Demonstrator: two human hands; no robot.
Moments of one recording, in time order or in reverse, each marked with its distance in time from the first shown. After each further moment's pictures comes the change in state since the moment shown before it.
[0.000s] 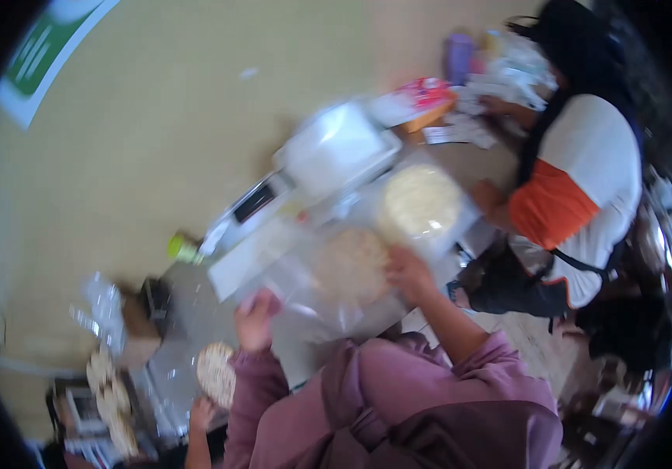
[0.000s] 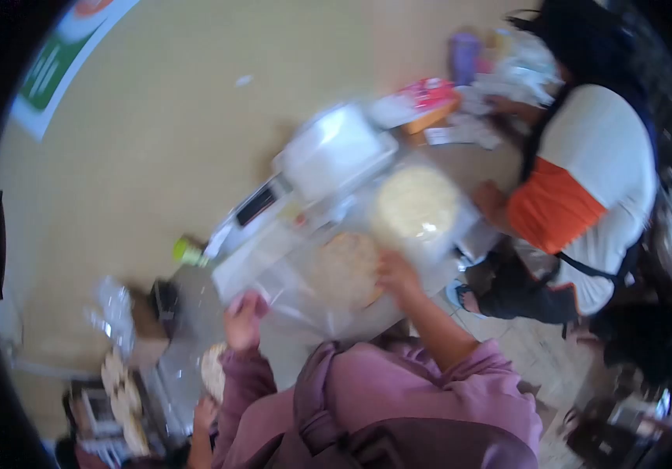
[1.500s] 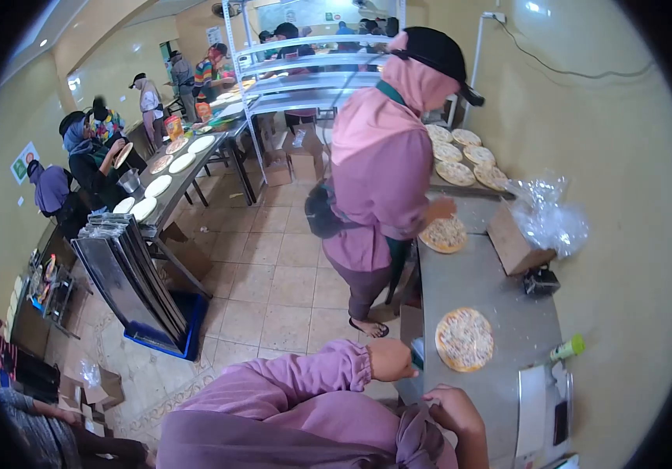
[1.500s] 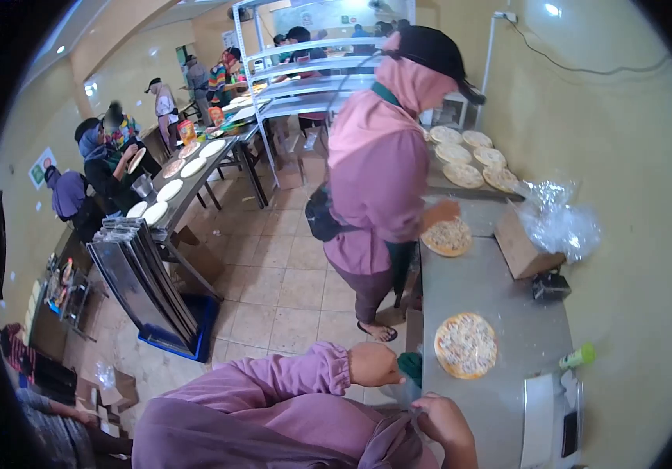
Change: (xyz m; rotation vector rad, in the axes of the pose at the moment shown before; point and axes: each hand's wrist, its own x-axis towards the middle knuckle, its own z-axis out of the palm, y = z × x) left_hand -0.294 0.033 -0.101 0.842 0.525 -0.648; right_hand -0.153 0.078 0.304 -1.282 -2.399 -0.623
